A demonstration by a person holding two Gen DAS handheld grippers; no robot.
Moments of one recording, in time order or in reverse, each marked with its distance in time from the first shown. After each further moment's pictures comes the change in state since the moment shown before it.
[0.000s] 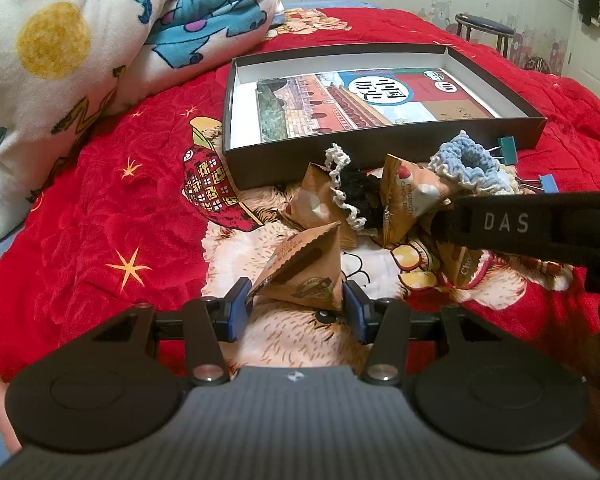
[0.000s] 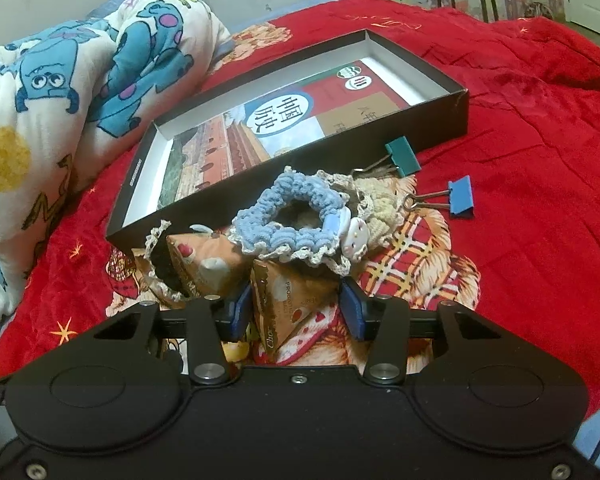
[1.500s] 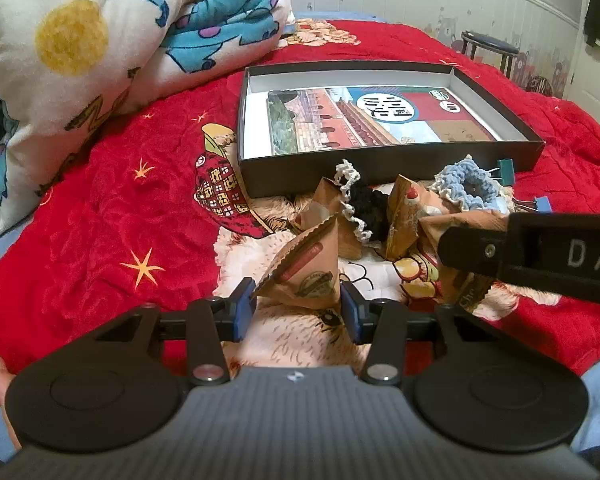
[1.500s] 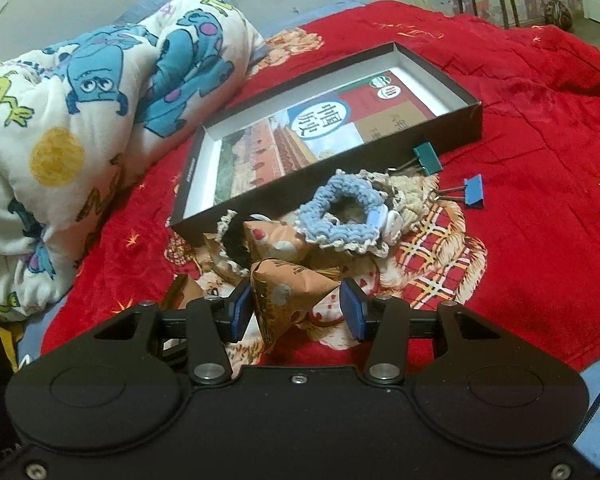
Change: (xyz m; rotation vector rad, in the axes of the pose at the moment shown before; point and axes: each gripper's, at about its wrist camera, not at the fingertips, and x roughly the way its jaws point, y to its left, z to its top) left arm -0.012 0.010 0.002 -0.052 -0.028 -0.015; right arm -0.051 0.015 -0.004 0.006 -0.002 0.115
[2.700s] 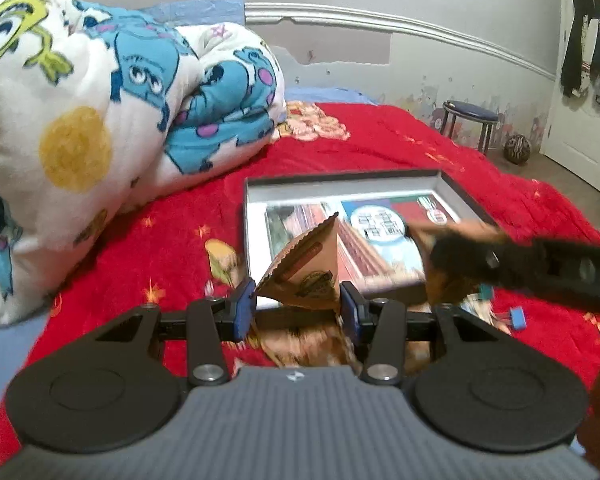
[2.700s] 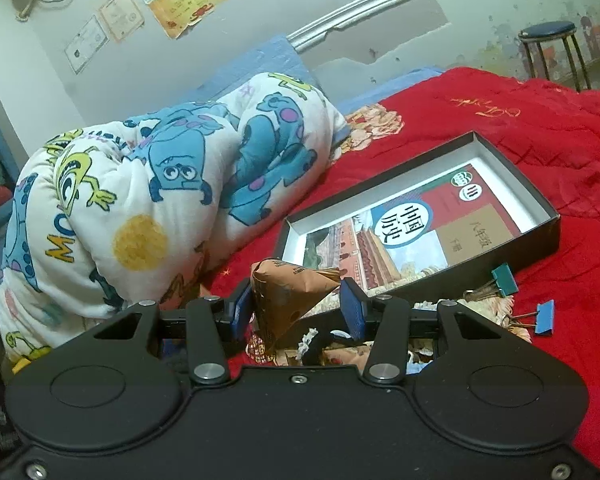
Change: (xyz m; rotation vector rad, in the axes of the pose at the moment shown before) left arm -0.028 0.026 0.074 -0.003 -0.204 -0.068; right arm -0.009 -0.004 0.058 -0.014 -0.195 0.281
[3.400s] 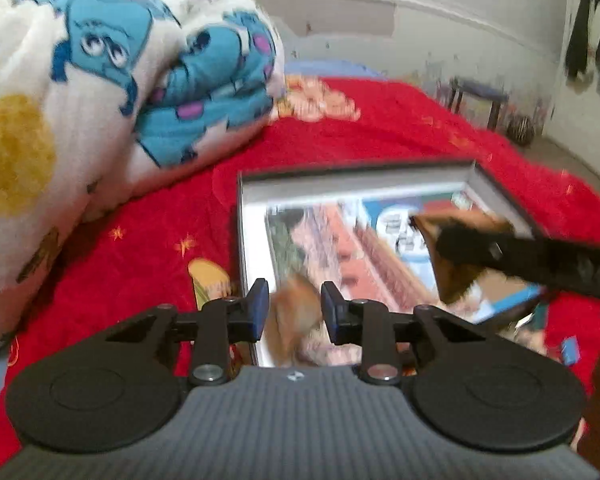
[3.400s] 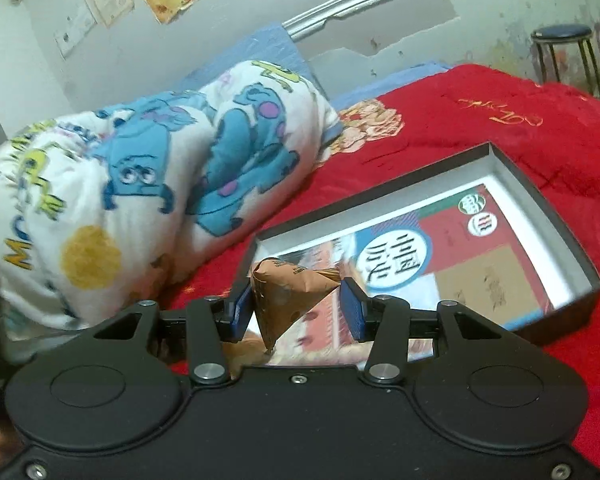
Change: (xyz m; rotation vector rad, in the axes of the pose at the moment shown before) left arm 0.094 0.014 0.019 0.010 0.109 -0.021; right arm 0.095 -0.032 0.033 -0.062 0.042 -0.040
